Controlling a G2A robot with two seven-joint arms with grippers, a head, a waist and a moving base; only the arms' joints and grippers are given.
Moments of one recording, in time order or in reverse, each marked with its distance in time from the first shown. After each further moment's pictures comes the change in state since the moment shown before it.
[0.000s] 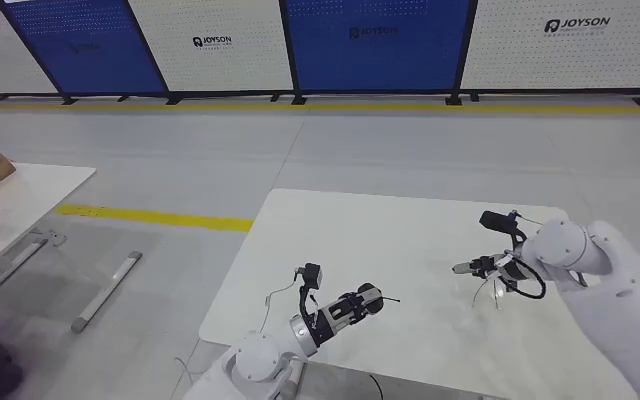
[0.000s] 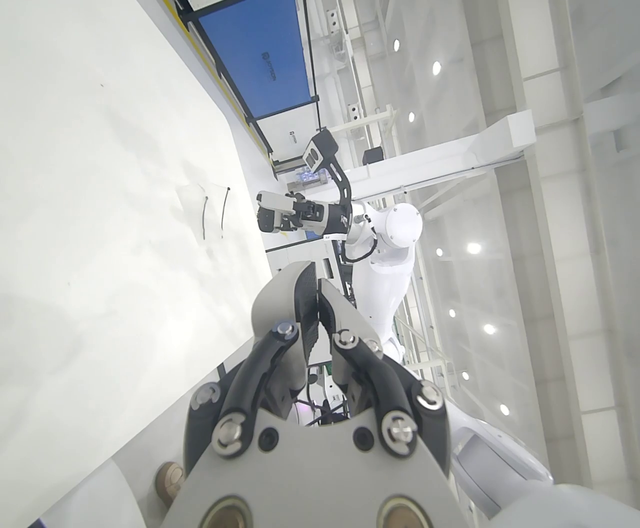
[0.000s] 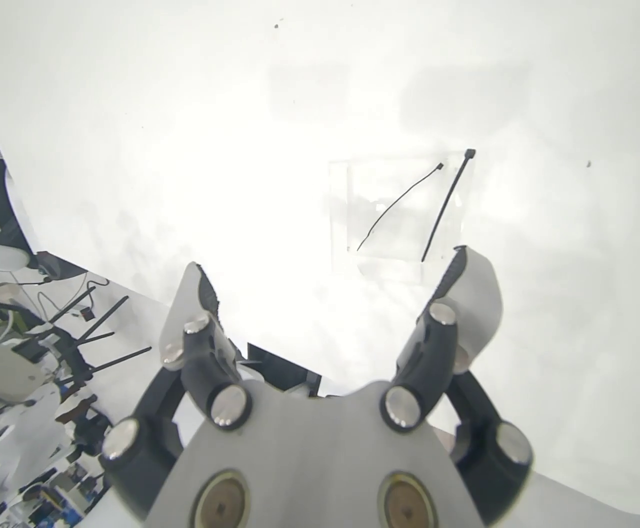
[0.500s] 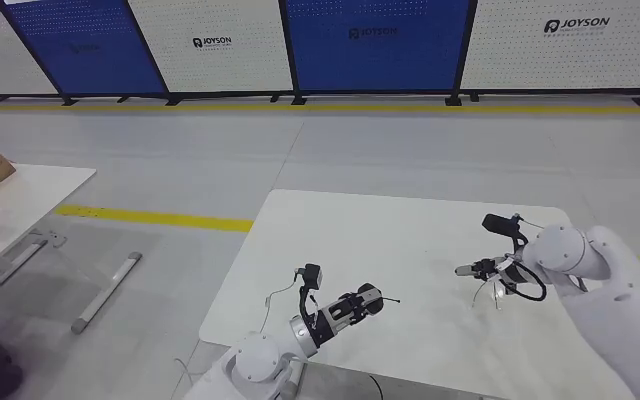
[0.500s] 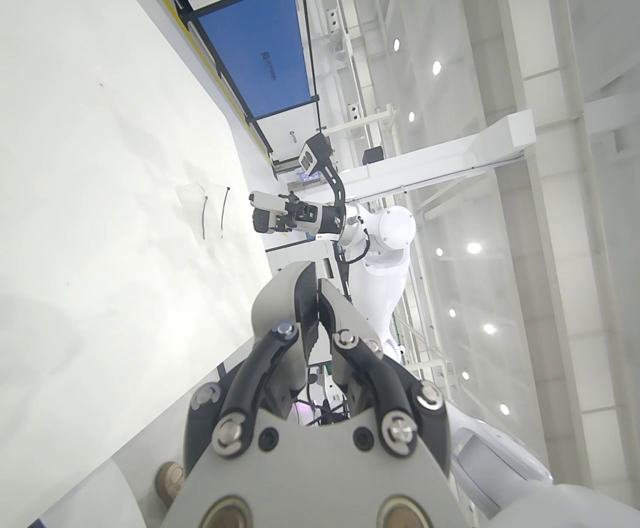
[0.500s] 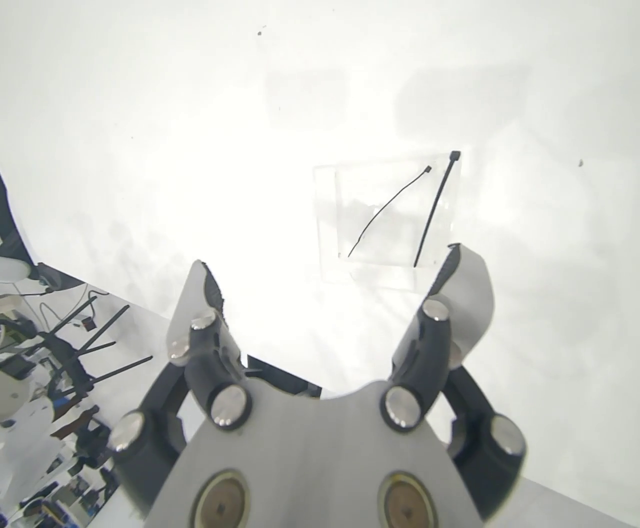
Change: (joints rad) left arm 0.000 0.000 0.000 0.000 0.000 0.000 0.000; right arm -0.021 -0.003 0.012 0.016 -0.022 0.003 -0.025
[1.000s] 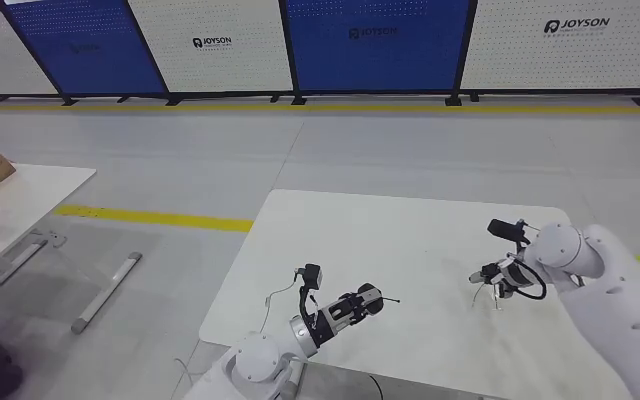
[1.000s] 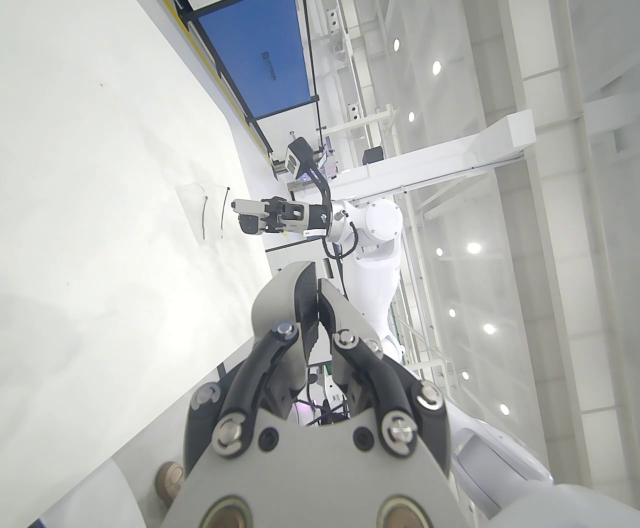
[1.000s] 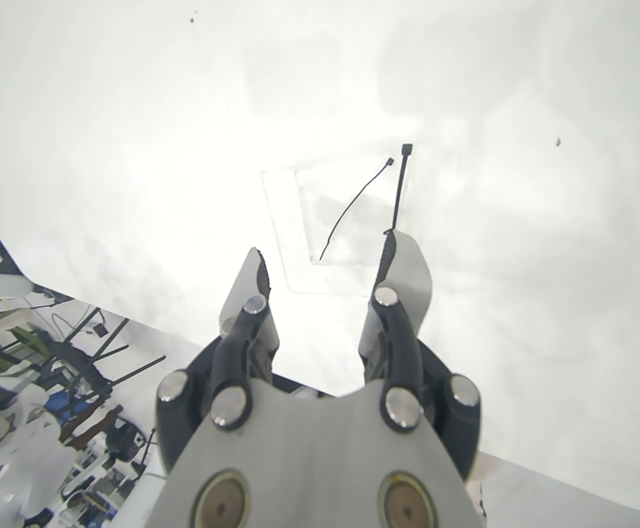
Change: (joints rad) left arm 0.000 0.000 0.000 0.000 0.000 0.000 0.000; right arm 0.028 -0.037 -0.007 0.132 -0.036 0.000 0.025
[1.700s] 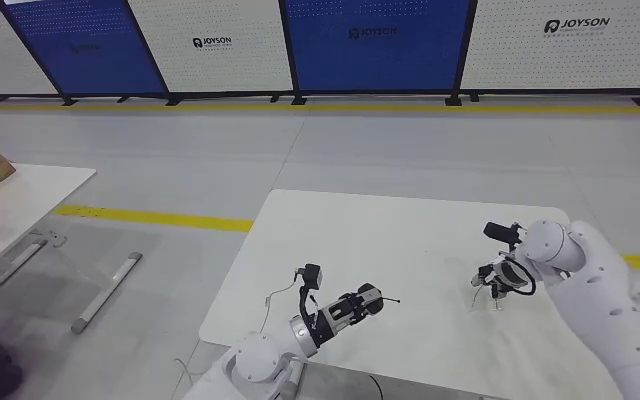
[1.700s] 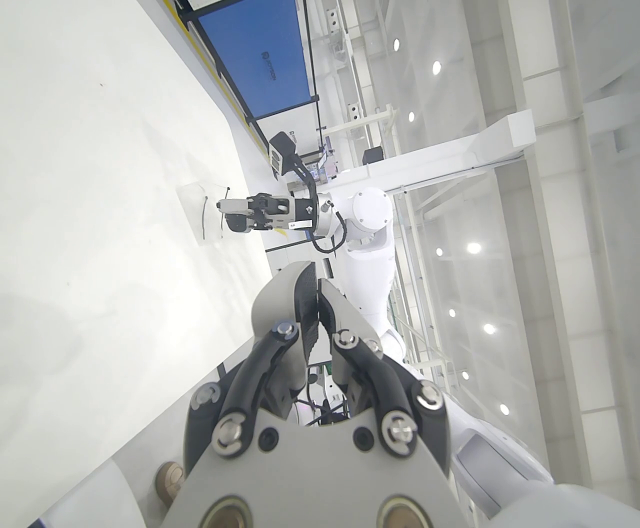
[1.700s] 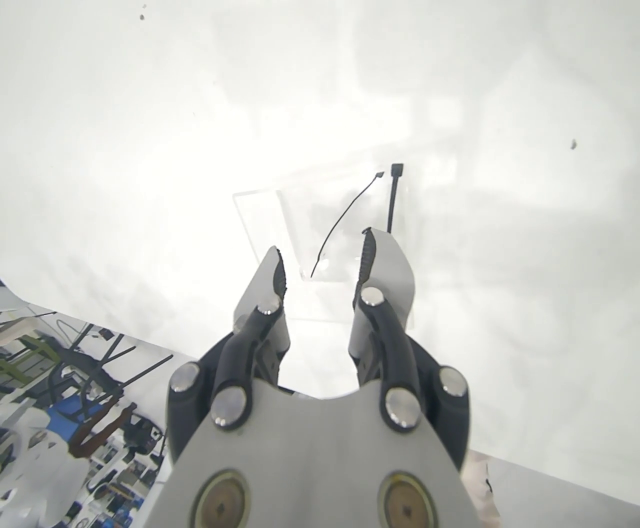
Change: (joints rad) left arm 0.000 0.000 0.000 0.000 0.000 0.000 0.000; right arm 0.050 -0.065 -0.042 0.144 -0.034 0.000 0.000
